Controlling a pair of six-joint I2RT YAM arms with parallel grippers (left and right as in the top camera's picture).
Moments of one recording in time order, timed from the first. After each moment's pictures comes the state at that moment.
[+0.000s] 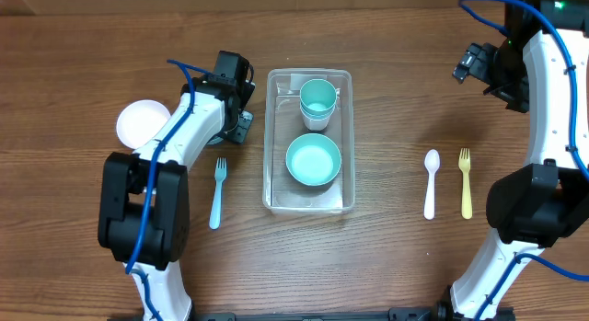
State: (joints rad) left arm -0.25 2.02 1.44 -0.75 -0.18 0.14; right arm -0.16 2.08 2.19 -1.54 0.09 0.44
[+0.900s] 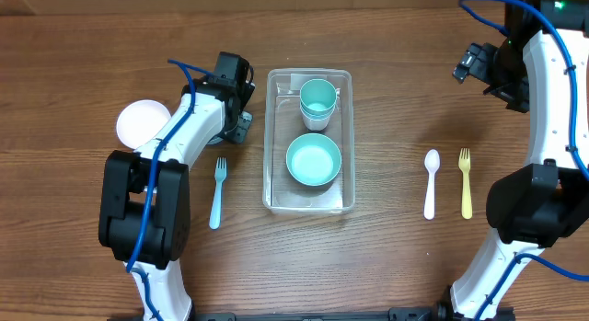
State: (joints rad) left arm -0.25 2.02 1.43 -0.73 -0.20 0.15; right arm -0.16 2.08 2.19 -1.54 0.09 0.44
